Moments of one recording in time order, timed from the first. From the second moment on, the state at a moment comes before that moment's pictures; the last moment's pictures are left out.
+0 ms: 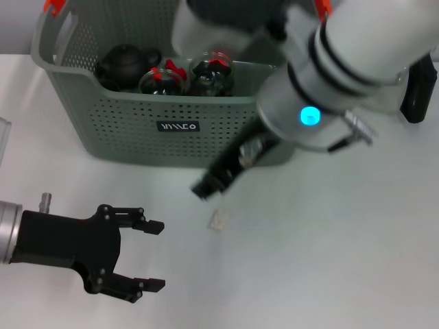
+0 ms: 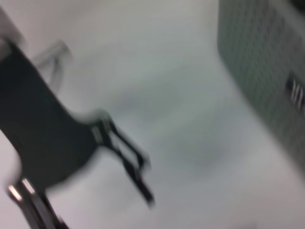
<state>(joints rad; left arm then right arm) -0.43 -2.13 0.66 0.95 2.31 1.86 -1.13 0.94 2.11 -1.68 -1.43 -2.40 -1.57 2.95</state>
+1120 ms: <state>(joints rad) -0.43 -2.13 0.66 0.95 2.31 1.86 -1.13 1.14 2.10 -1.29 -1.15 -2.81 -1.25 2.83</state>
